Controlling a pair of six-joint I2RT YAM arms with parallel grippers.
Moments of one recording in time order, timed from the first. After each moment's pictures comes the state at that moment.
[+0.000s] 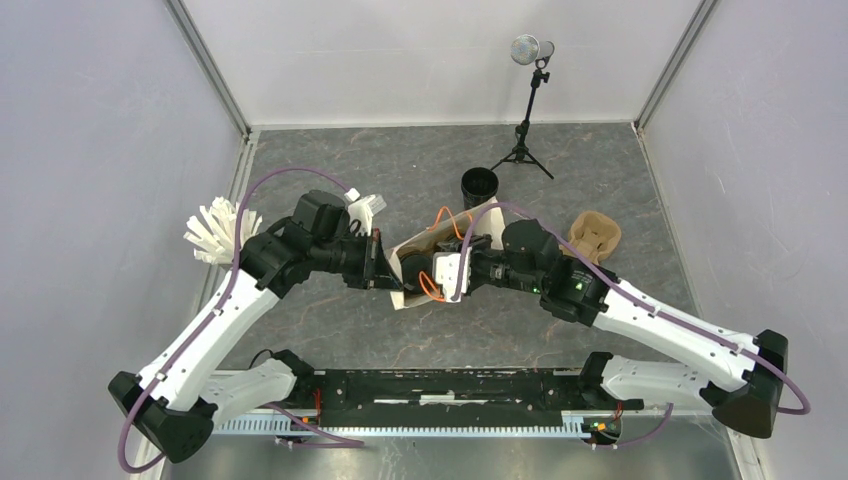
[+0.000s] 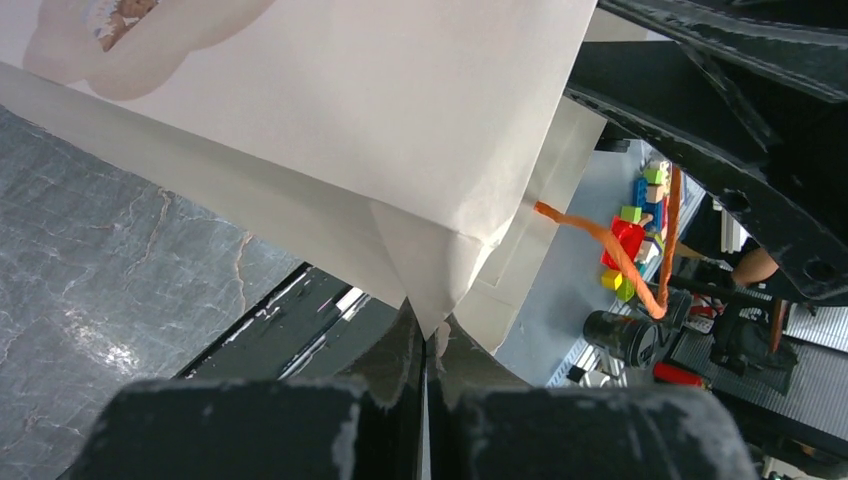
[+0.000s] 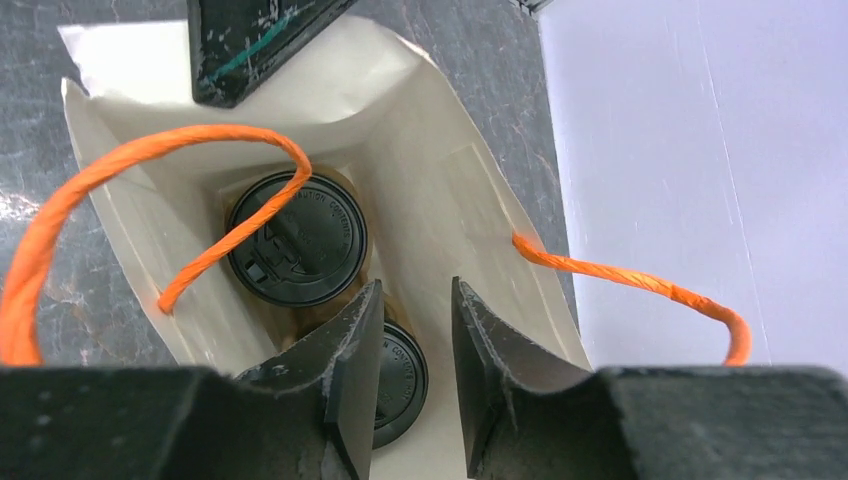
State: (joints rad) left arm -0.59 1.01 1.11 -0.89 0.55 -0.51; right arm 0.99 1.05 0.94 -0.22 -0.18 -0.83
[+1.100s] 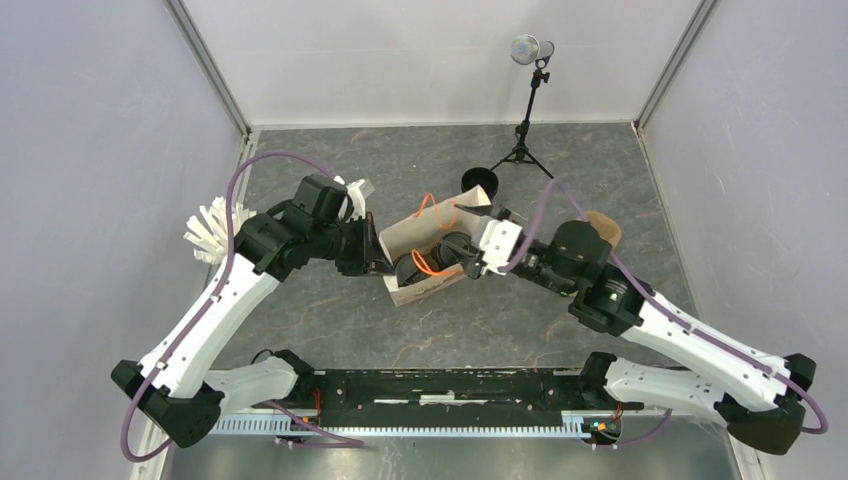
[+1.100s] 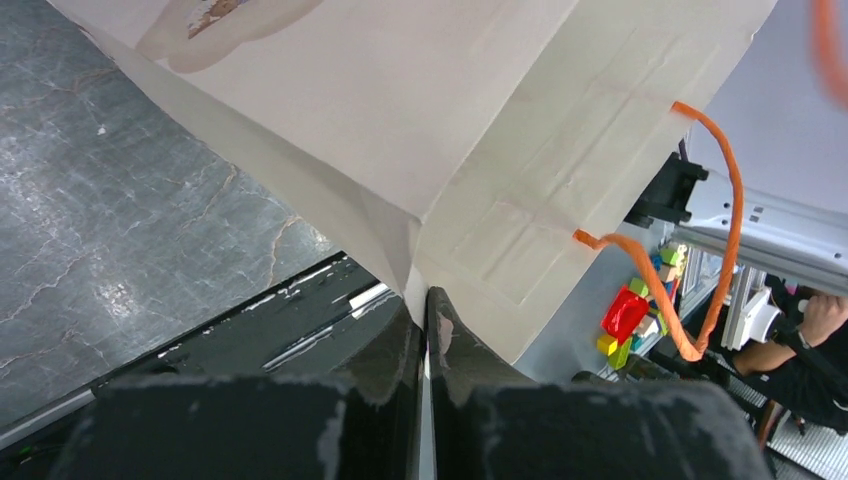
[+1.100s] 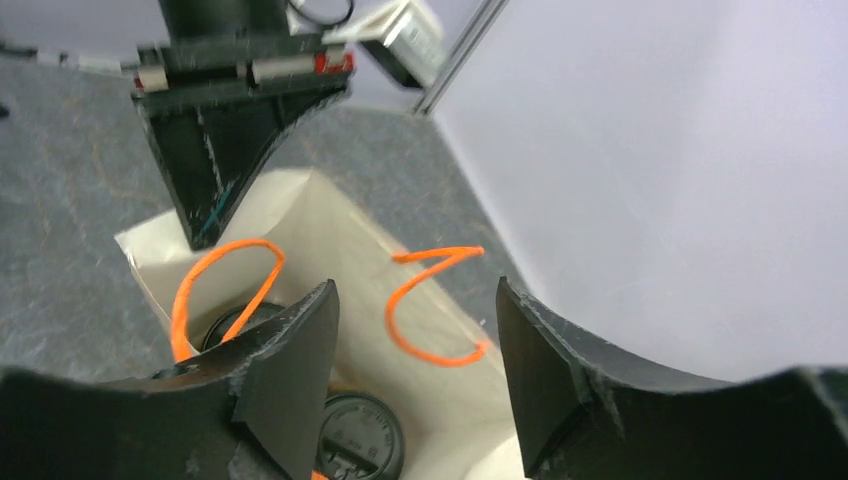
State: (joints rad) left arm -0.59 1.09 1.27 -1.05 0.36 -0.63; right arm 0.99 0.94 0.97 -0.03 -0.10 -0.55
